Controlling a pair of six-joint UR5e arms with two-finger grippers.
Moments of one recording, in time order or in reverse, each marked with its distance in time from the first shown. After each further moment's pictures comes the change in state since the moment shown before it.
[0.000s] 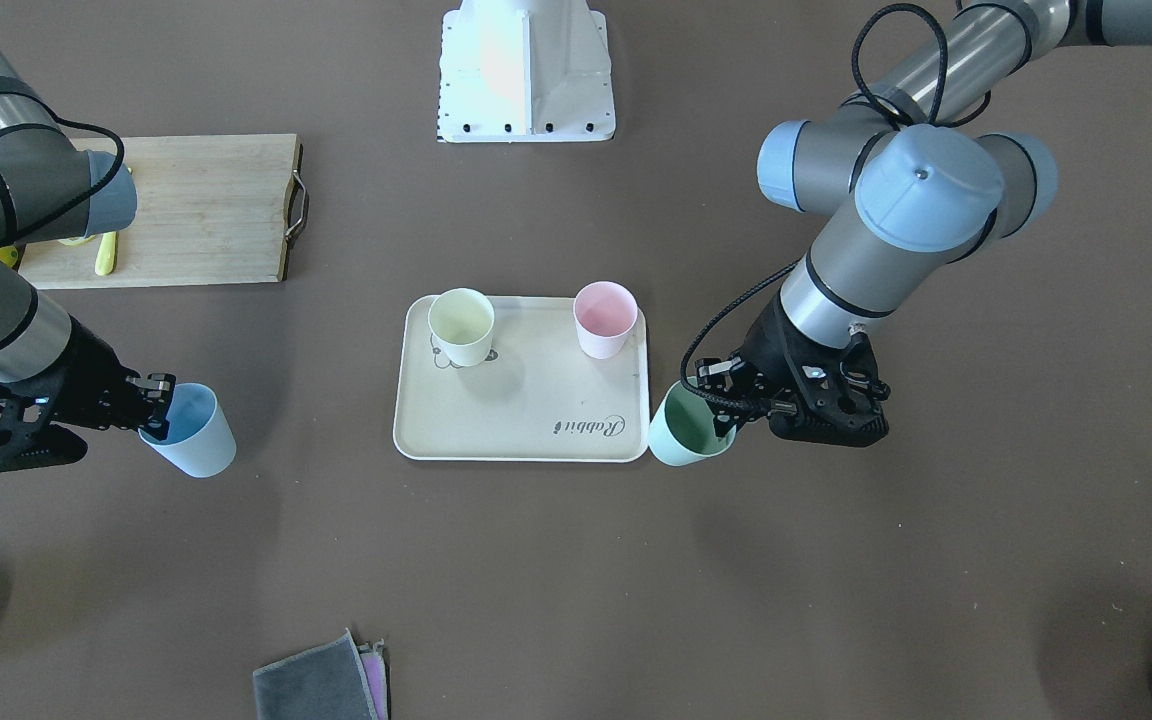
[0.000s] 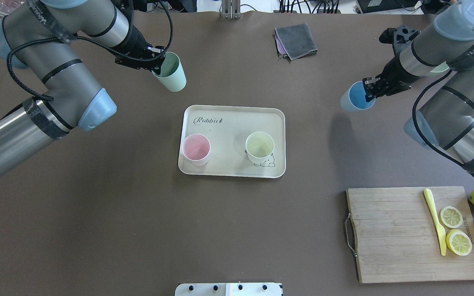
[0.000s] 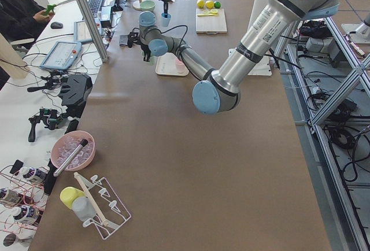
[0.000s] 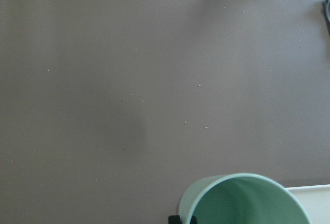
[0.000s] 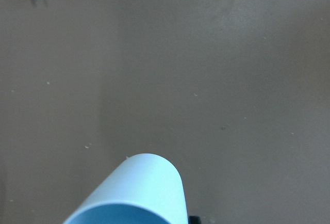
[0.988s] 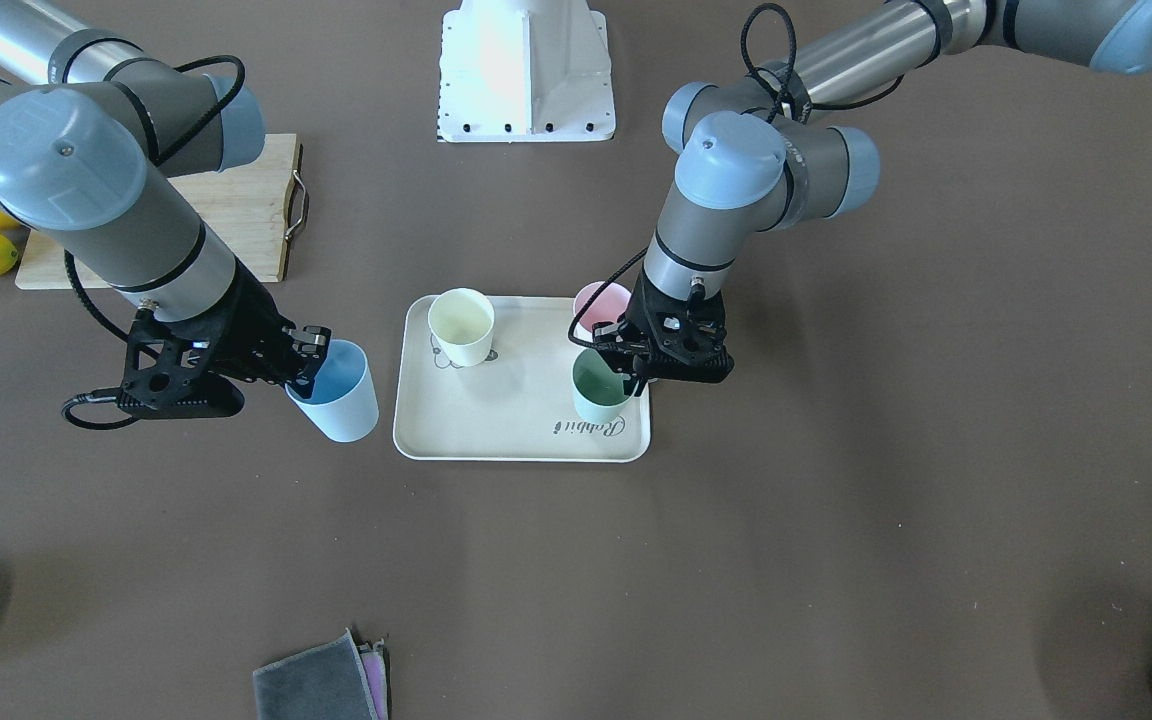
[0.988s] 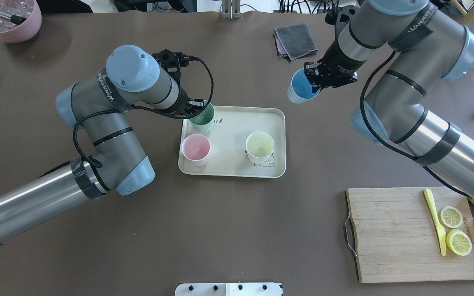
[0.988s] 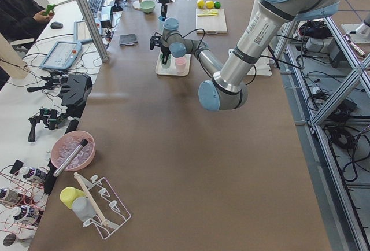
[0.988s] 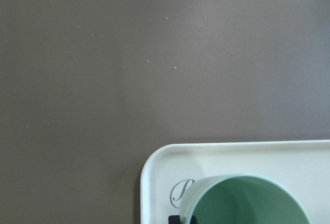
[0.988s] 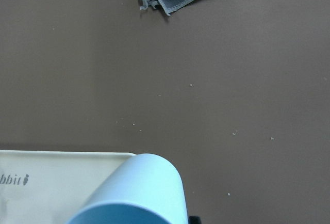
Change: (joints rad) left arm 0.241 0.000 -0.016 -0.010 0.269 -0.141; right arm -0.115 0.211 0.079 -0.191 -0.050 0.247
